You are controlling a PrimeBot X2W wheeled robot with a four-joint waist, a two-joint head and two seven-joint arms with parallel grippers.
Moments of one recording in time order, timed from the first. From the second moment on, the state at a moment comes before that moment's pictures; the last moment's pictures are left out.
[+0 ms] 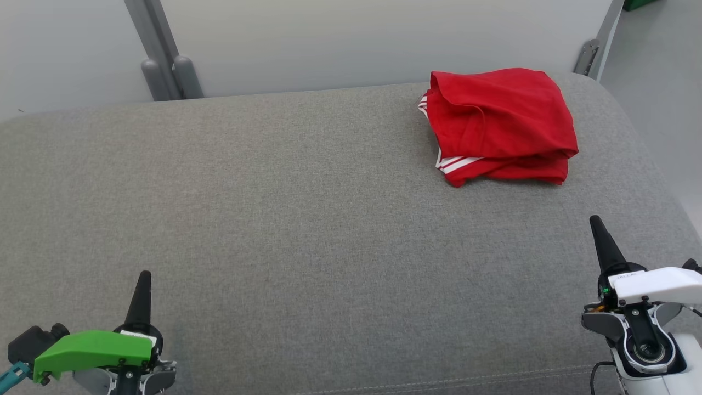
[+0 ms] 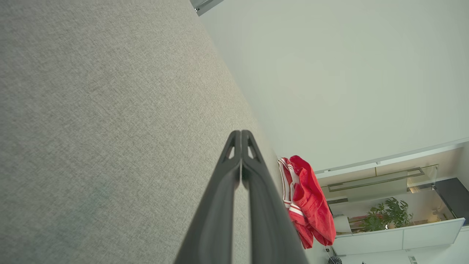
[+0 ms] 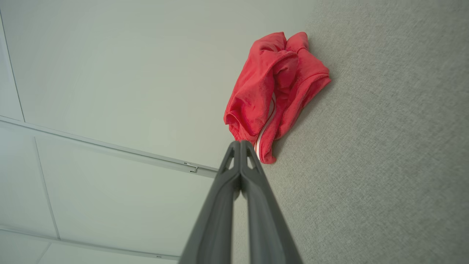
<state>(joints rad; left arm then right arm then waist) -0.03 0.03 0.05 0.24 -1.24 -0.11 0.01 -0.06 -0.11 -0.01 0.27 1.27 0.08 0.00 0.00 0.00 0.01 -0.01</state>
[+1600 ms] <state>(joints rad) -0.06 0.03 0.09 0.28 -1.60 -0.12 0.11 -0.07 -0.04 -0.13 0.28 1.60 0.11 0.11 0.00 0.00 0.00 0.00</state>
